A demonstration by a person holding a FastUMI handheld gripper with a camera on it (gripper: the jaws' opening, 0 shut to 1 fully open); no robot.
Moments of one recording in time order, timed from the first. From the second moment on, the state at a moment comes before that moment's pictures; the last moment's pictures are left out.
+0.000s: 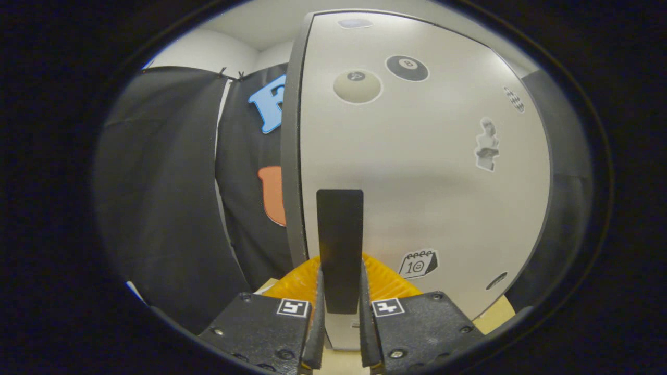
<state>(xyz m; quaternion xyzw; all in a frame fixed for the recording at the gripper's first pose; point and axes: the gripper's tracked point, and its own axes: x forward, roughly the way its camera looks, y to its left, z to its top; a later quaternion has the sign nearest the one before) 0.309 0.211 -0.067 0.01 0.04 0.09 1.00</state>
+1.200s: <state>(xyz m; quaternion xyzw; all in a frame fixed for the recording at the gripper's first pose) 0.192 0.160 -0.069 0.01 0.04 0.09 1.00</state>
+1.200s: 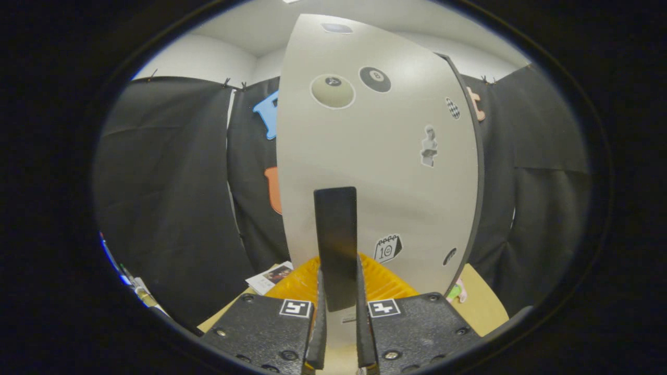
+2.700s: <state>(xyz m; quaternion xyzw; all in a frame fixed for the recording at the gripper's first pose) 0.135 0.041 -0.071 0.00 0.04 0.02 1.00</state>
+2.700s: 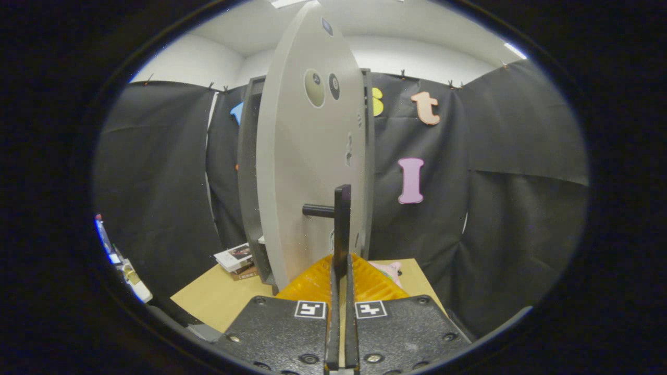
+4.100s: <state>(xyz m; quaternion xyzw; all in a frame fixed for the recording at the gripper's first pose) 0.094 0.025 -0.164 0.01 0.11 -0.02 0.99</state>
